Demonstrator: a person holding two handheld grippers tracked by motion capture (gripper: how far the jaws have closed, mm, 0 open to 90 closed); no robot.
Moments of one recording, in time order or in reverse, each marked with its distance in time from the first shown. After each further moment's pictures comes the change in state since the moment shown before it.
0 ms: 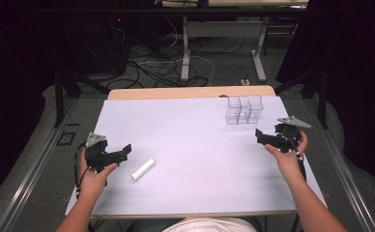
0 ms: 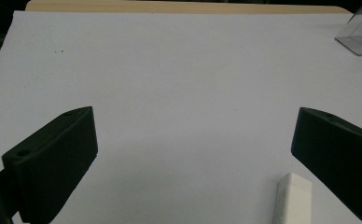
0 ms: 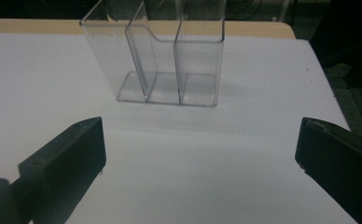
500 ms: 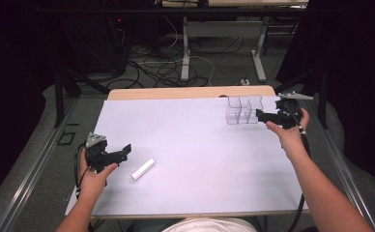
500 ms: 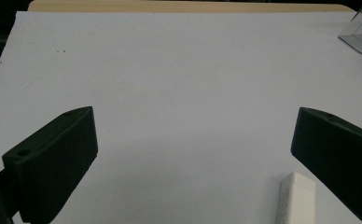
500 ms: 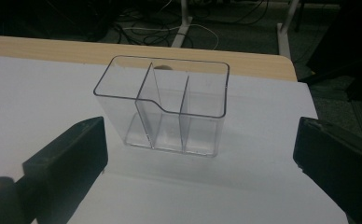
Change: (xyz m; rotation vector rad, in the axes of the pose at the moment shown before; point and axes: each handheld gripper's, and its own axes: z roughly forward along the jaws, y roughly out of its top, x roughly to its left) left arm 0.000 0.000 0.001 -0.001 0.004 0.009; right arm 0.003 0.071 0.006 0.029 0.018 -0.038
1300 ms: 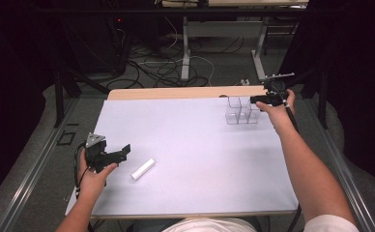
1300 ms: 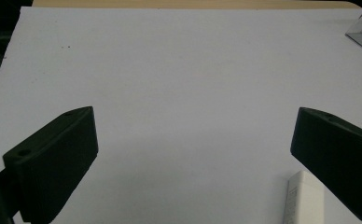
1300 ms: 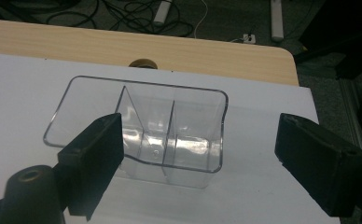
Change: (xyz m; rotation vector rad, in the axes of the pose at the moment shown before) left arm 0.003 -0.002 0.001 0.012 0.012 -0.011; right arm -0.001 0.046 0.066 0.164 -0.068 0.007
